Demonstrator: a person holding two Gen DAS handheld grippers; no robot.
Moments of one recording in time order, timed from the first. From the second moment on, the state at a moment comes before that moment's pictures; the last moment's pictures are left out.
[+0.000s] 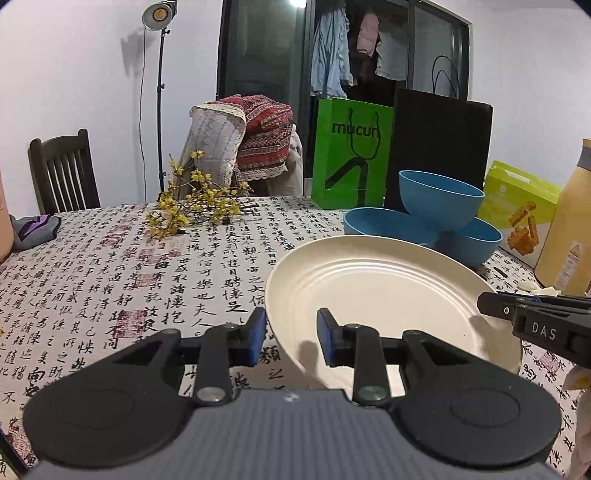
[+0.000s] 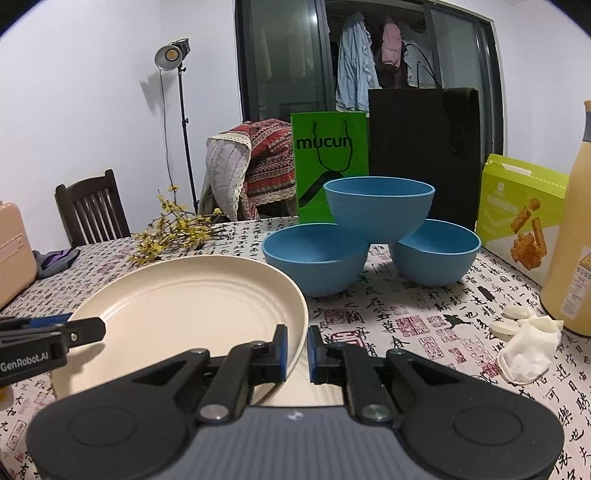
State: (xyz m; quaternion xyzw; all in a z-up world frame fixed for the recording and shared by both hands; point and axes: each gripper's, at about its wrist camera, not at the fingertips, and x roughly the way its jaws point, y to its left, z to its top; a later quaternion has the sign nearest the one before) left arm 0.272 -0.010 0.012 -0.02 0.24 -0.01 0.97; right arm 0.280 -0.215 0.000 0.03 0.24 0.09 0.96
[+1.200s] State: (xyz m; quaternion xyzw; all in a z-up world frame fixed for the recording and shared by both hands) left arm 0.274 -0.042 -0.024 0.03 0.26 -0.03 0.96; right arm 0.271 -0.239 -0.034 0.04 0.25 0.07 0.97
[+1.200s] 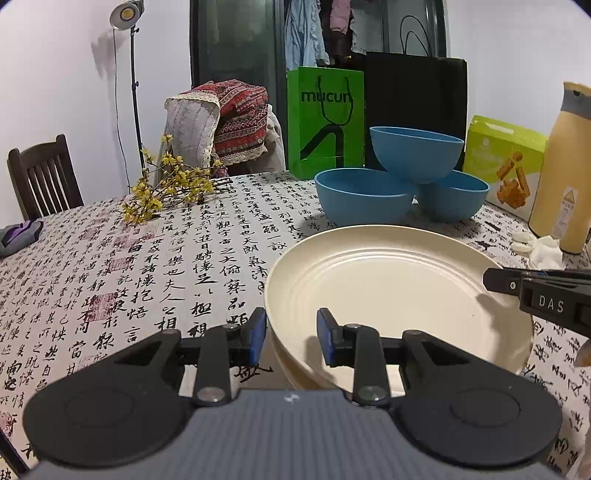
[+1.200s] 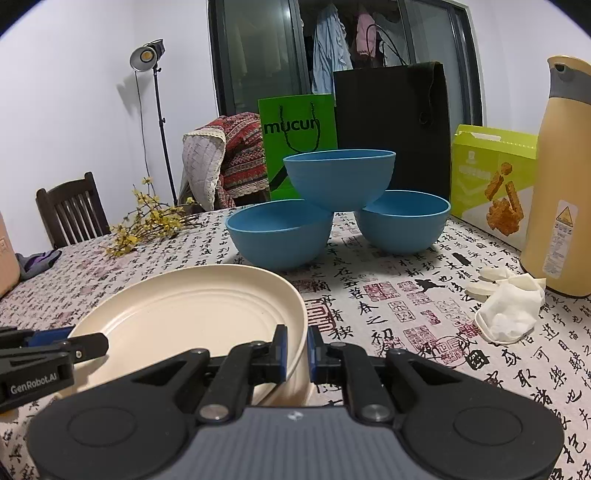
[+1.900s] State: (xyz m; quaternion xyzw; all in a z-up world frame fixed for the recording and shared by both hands) left arm 0.274 -0.054 -0.045 0.08 0.25 -0.02 0.96; right arm 0.269 -0.228 -0.057 -0.02 0.24 0.06 0.97
